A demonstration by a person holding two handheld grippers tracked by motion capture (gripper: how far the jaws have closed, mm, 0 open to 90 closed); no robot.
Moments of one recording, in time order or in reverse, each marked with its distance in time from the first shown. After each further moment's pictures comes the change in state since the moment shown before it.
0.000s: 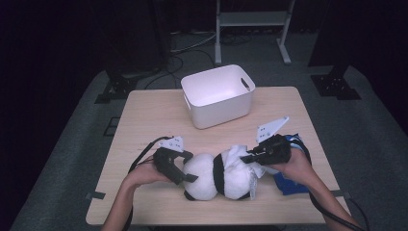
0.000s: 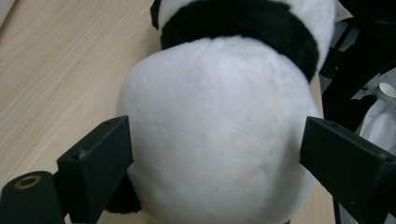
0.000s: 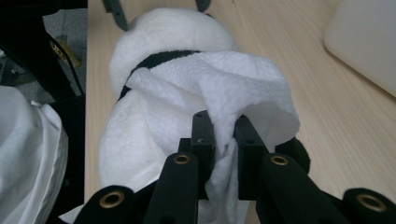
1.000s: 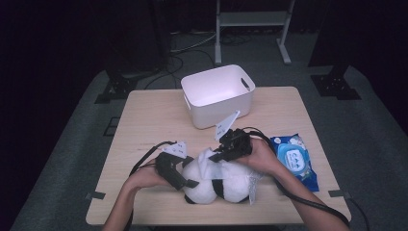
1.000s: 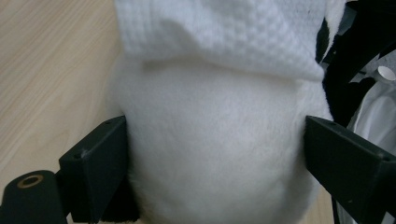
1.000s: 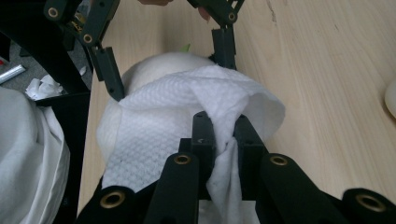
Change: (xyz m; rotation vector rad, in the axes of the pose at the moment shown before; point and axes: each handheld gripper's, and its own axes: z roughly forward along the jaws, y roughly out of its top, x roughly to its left) left arm -0.010 -0.007 0.006 0.032 -0.019 0.027; right arm 0.003 0.075 0.072 0.117 0.100 -0.104
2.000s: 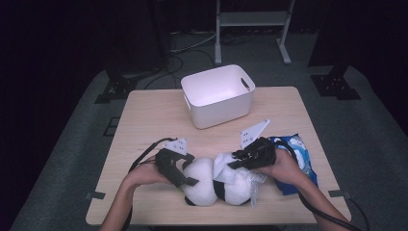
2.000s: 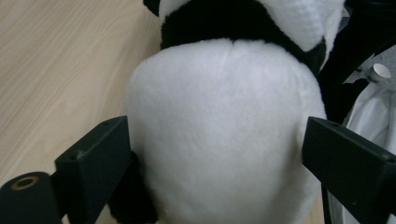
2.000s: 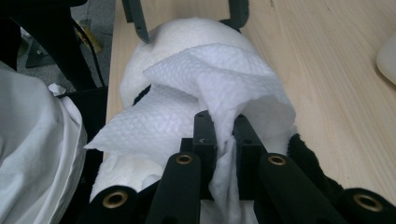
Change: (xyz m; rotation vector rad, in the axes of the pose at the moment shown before) left arm 0.004 0.014 -0.004 0.030 -0.020 -0.002; right arm 0.019 -0.055 -0.036 -0.071 -0.016 0.030
